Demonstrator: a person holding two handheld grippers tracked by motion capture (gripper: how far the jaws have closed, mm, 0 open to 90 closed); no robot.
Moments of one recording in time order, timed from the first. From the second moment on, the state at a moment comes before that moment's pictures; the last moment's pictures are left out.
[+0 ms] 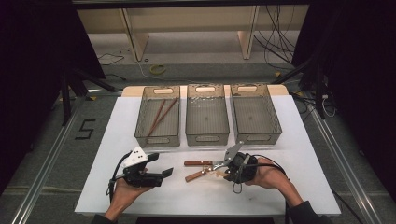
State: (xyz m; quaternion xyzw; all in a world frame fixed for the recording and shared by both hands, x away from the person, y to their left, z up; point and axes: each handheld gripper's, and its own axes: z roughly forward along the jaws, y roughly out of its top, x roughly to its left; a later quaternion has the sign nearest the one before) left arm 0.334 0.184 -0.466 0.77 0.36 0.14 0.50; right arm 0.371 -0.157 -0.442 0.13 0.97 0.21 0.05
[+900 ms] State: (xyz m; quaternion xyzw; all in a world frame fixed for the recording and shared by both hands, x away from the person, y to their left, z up) left arm 0.334 0.190 -0.465 0.76 0.36 0.15 0.52; right arm 0.406 -0.151 -0.412 0.22 0.92 0.32 0.09
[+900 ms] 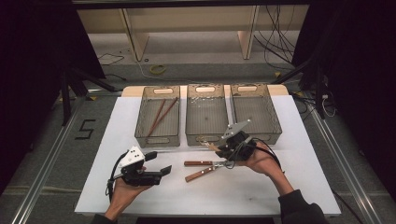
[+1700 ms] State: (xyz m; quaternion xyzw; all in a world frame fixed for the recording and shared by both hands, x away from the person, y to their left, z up) left arm 0.335 0.189 -0.468 0.76 0.36 0.14 0.52; right arm 0.462 -0.137 -0.394 0.29 0.89 0.34 0.12
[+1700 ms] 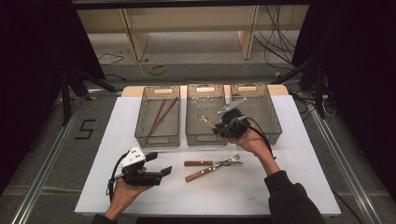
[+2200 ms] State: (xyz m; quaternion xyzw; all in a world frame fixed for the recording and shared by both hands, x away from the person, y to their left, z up) left arm 0.335 0.189 -0.468 0.76 0.36 0.14 0.52; right arm 0.494 -0.122 -0.398 0.32 0.88 0.33 0.13
